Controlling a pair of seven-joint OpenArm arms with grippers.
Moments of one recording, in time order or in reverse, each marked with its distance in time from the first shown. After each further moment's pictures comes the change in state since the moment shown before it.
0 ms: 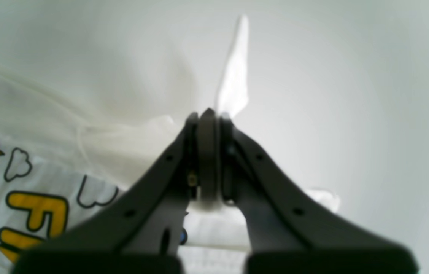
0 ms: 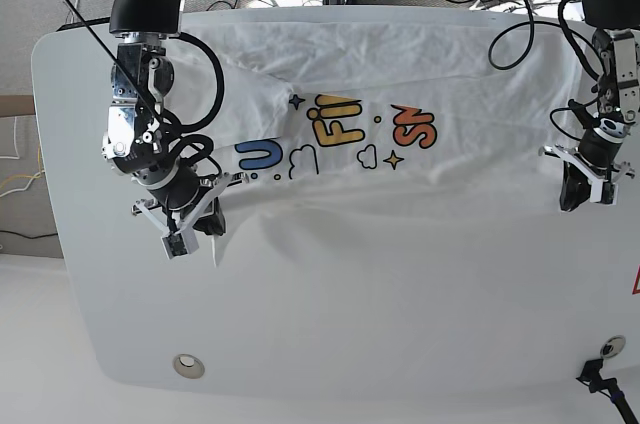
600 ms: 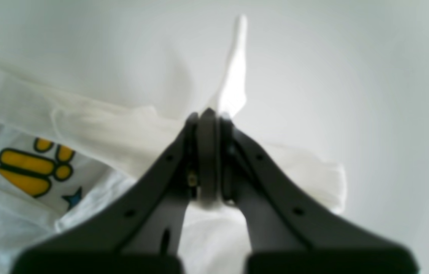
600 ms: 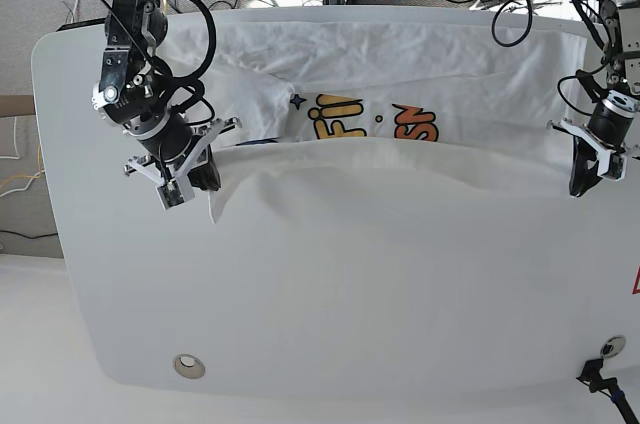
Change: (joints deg) left arm 11.4 -1.4 -4.9 9.4 4.3 -0.1 -7.4; right arm -12.4 0.7 3.7 10.5 0.1 6.0 0.1
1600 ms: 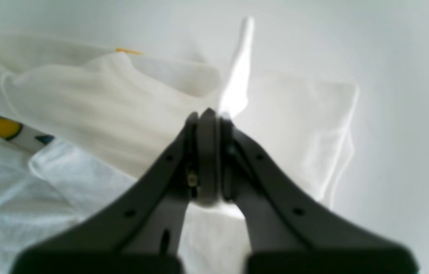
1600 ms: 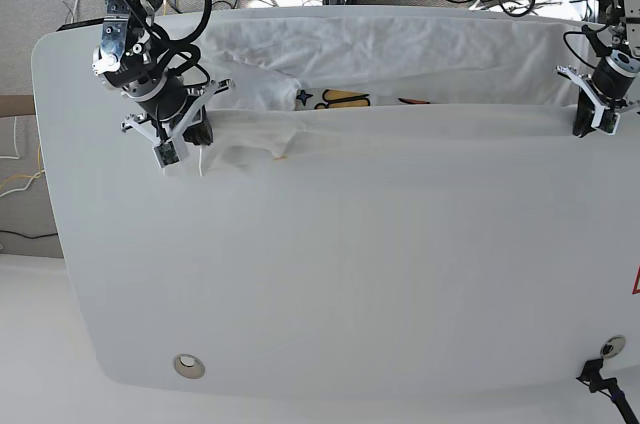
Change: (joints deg) left arm 9.4 -1.7 -1.9 -0.2 5.9 -0.4 3.4; right arm -8.2 0.2 2.1 0.1 -0.2 0.0 0.2
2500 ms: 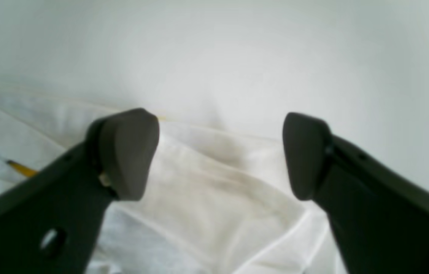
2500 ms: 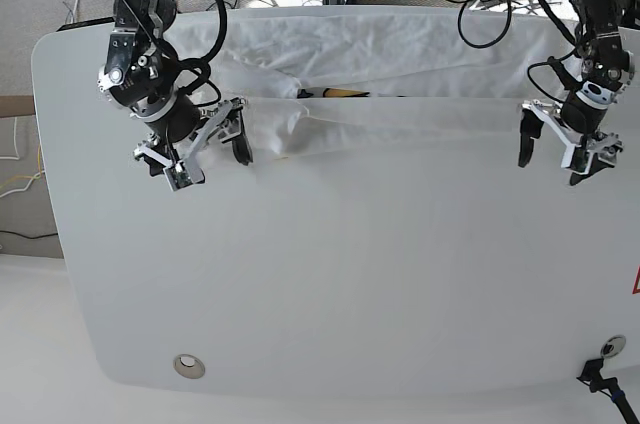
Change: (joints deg) left arm -5.5 12.7 -3.2 18.4 -0.1 -0.6 18.9; right arm 4.7 -4.0 0.5 2.3 0.2 3.9 -0.3
